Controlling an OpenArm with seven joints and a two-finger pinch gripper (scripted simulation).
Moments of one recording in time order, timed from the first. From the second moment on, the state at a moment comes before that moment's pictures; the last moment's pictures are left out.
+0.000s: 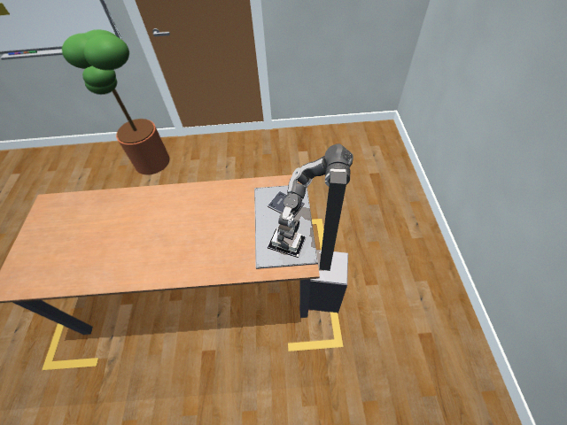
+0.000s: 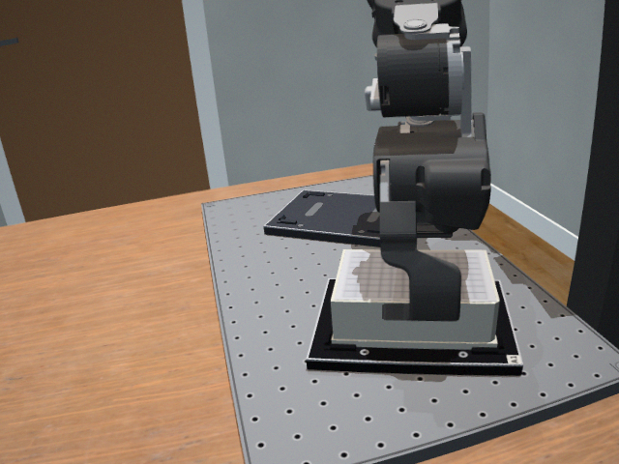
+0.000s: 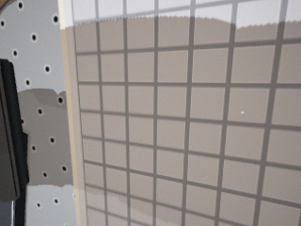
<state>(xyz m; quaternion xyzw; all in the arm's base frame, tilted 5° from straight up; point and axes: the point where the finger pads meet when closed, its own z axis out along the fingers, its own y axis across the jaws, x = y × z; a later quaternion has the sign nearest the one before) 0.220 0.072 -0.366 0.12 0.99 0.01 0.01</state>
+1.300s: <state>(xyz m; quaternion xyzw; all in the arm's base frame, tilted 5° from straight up) 0.228 0.081 -0.377 0.10 0.99 0.03 0.03</state>
